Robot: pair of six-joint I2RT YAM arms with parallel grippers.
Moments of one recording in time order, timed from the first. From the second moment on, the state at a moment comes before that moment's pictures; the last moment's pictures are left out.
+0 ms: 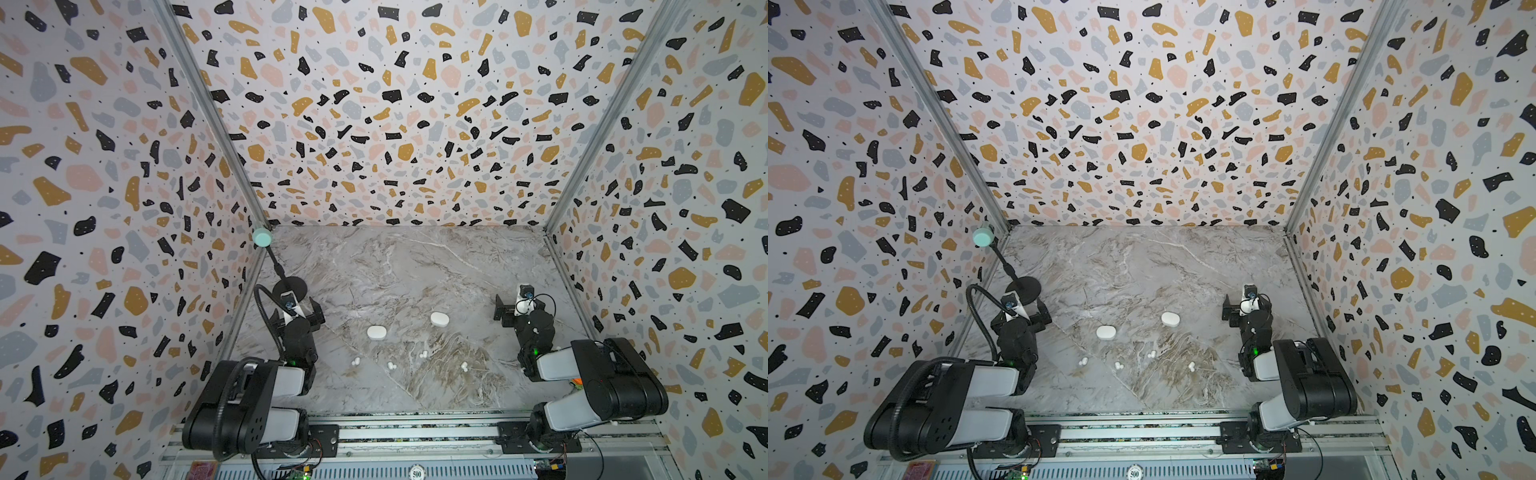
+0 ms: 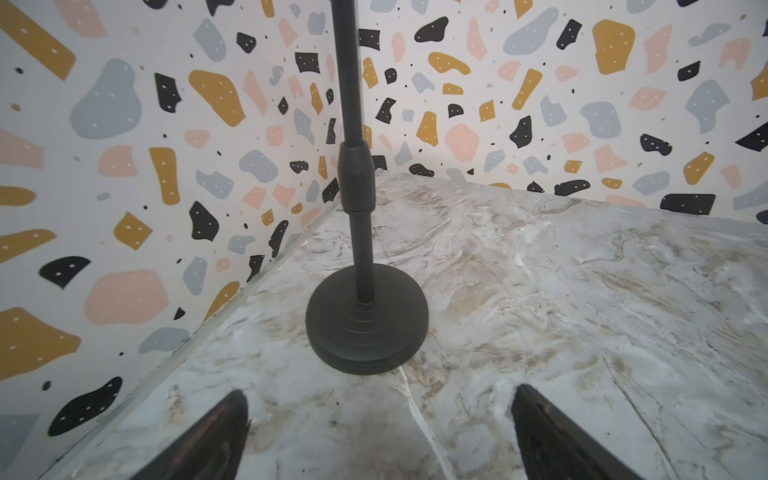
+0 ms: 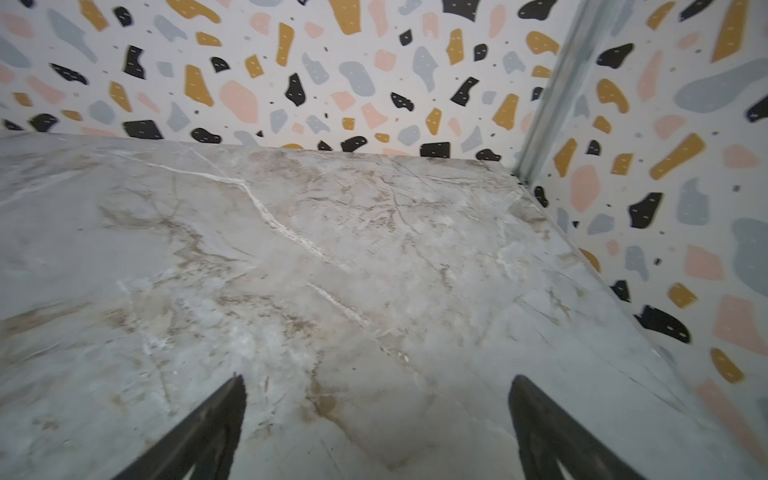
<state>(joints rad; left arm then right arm) -0.09 1.29 0.13 0.97 -0.52 -0.08 0.12 1.46 0.20 1.05 0.20 -0.06</state>
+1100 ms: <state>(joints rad) -0.11 0.59 0.72 -0.55 -0.34 -0.56 0.53 1.11 0.98 -0.47 0.11 0.70</state>
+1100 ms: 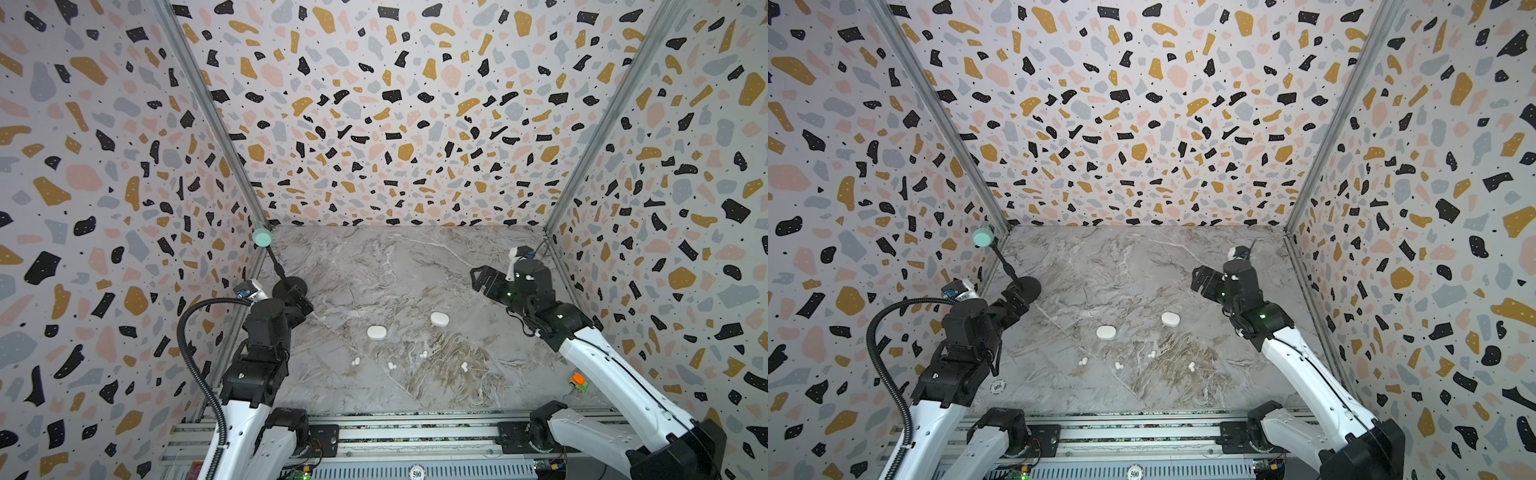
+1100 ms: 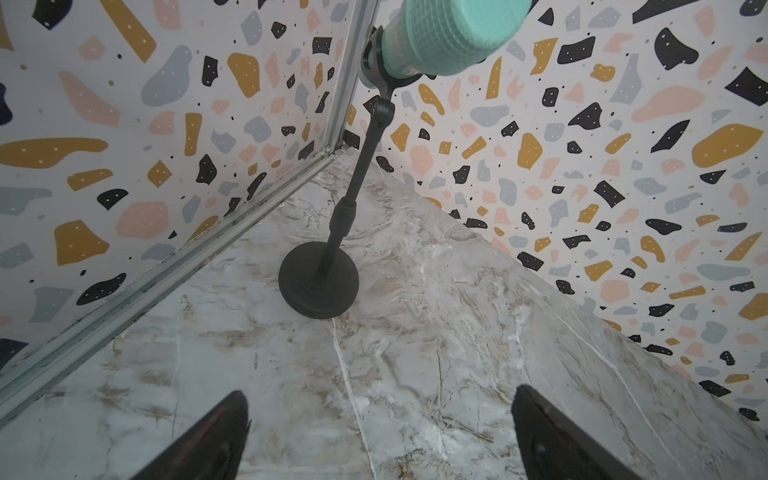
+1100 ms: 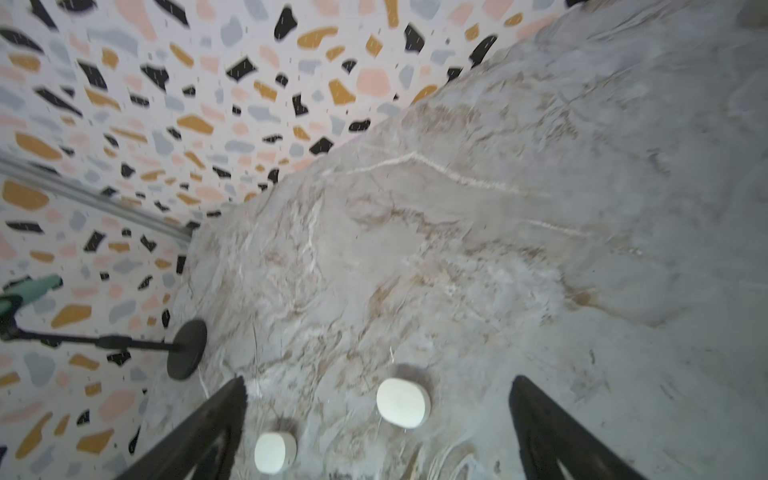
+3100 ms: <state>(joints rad) -0.13 0.41 0.69 -0.57 -0.35 -0.56 1.04 2.44 2.28 -1.24 0.01 0.96</state>
